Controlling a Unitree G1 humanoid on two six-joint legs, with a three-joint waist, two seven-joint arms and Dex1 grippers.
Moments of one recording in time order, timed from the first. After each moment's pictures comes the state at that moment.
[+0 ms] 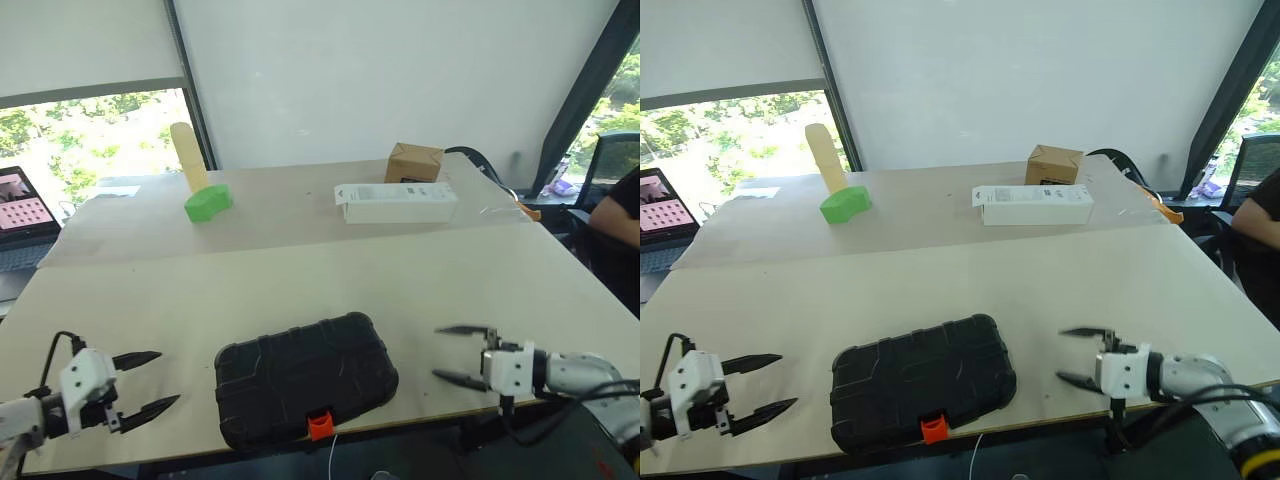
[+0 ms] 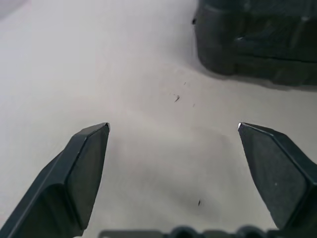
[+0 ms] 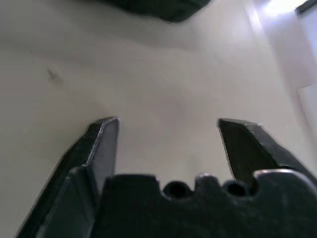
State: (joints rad) left arm 0.24 0.91 0.36 0.09 -0.50 -0.09 -1.17; right arm -0.06 -1.06 0.23 0.19 0.24 -0.69 0.91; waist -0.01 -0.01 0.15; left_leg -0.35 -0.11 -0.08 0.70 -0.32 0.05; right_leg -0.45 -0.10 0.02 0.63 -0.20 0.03
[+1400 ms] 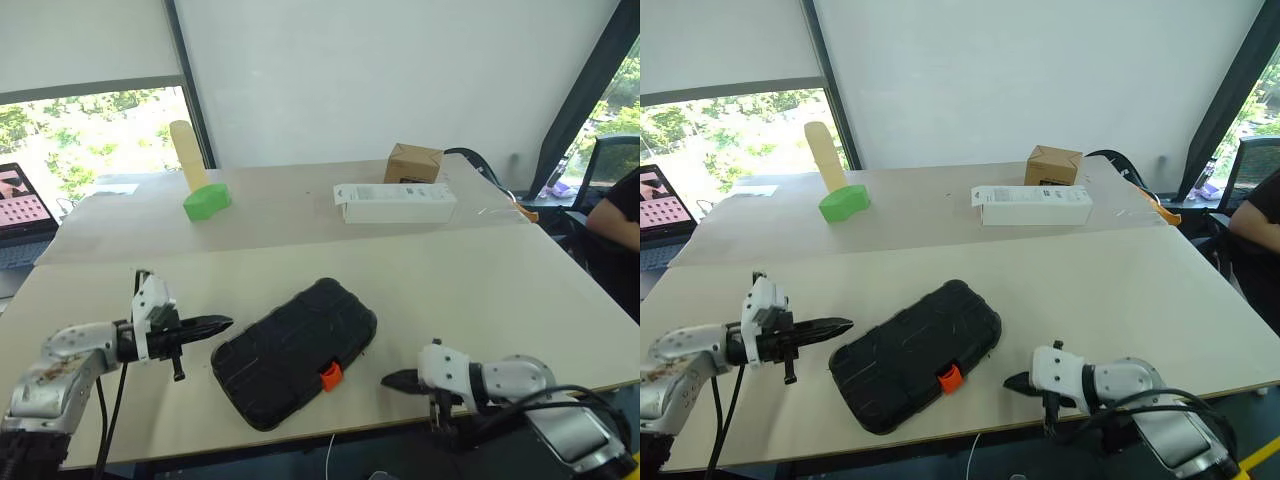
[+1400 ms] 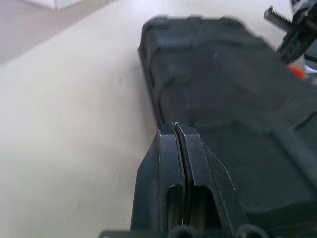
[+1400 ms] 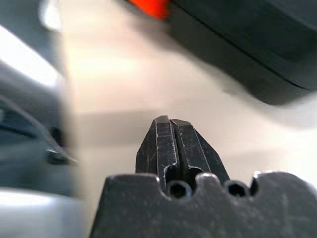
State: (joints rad) left arm -0.22 0.84 0.16 -0.08 -0.56 0.36 -1.21; right arm -0.06 -0.82 0.22 -0.36 0.18 0.09 1.02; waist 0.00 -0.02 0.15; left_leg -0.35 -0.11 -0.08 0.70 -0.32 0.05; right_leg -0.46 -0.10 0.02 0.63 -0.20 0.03
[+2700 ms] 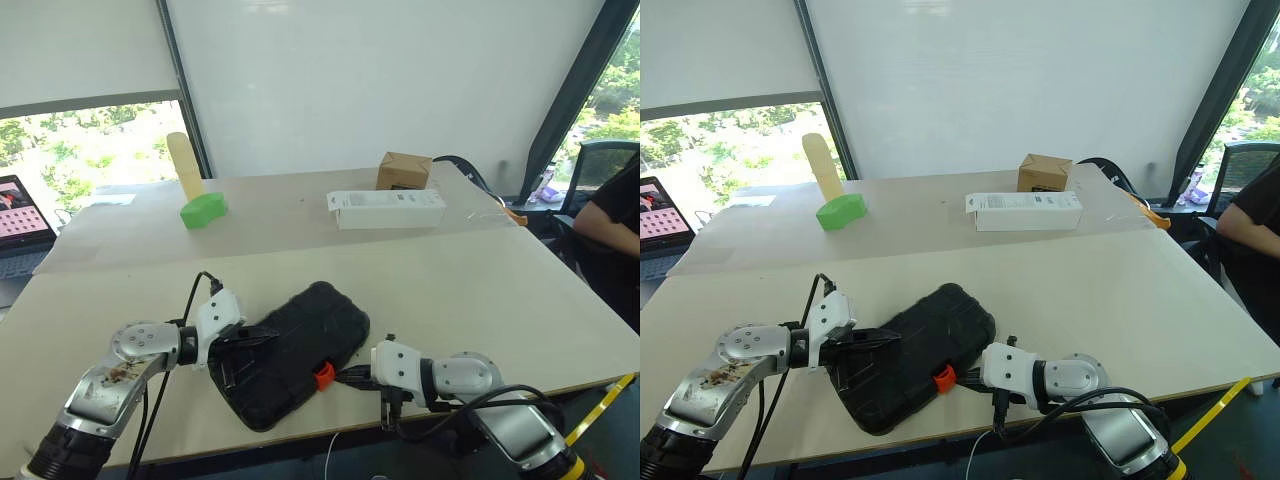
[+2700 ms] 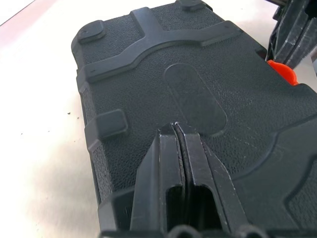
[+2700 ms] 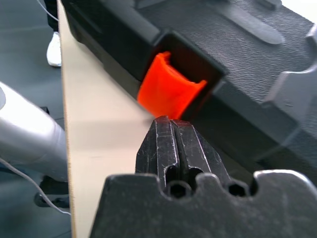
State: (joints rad) left arm -0.23 0.76 -0.07 -0.24 -0.34 0.38 -1.01; right arm -0.21 -0.58 0.38 -0.36 0.05 0.22 0.96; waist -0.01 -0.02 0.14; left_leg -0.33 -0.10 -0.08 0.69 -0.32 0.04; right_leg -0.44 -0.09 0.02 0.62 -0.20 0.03
